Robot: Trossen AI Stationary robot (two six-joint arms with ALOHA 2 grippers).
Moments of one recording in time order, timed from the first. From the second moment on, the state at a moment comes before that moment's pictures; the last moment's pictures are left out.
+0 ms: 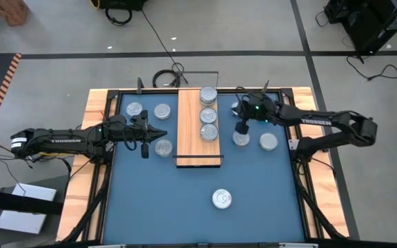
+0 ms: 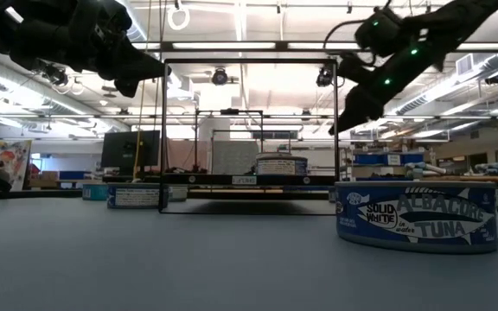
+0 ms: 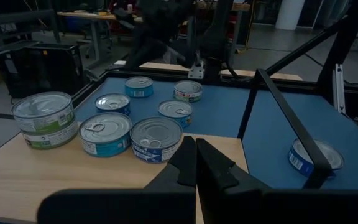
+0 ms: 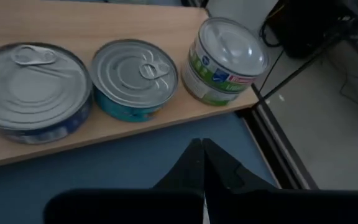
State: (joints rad) left arm 0.19 0.73 0.34 0.26 0.08 -0.03; right arm -0.46 1.20 0.66 -0.08 0.14 -0.27
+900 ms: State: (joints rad) left arm 0.22 0.73 0.62 -0.48 -0.09 0.10; right arm 0.25 0.90 0.59 -0.29 0.66 0.15
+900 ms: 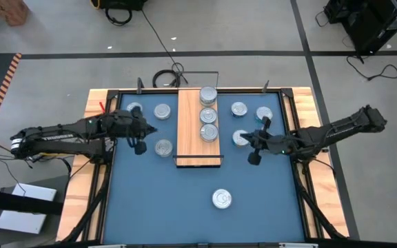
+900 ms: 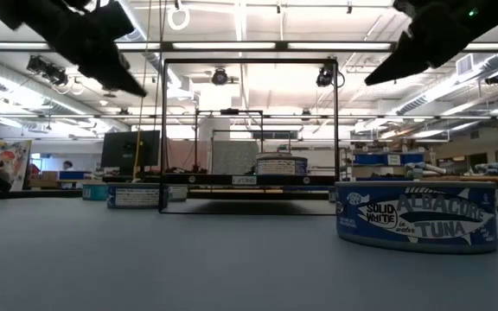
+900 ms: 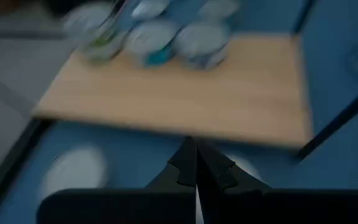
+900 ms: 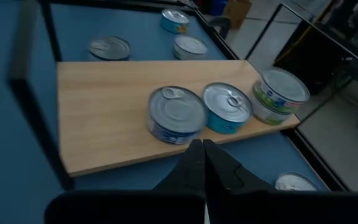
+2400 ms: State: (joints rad) left arm 0.79 1.53 0.80 -0.64 -0.41 0.28; right arm 0.37 0.93 0.59 -0.22 0.76 0.07
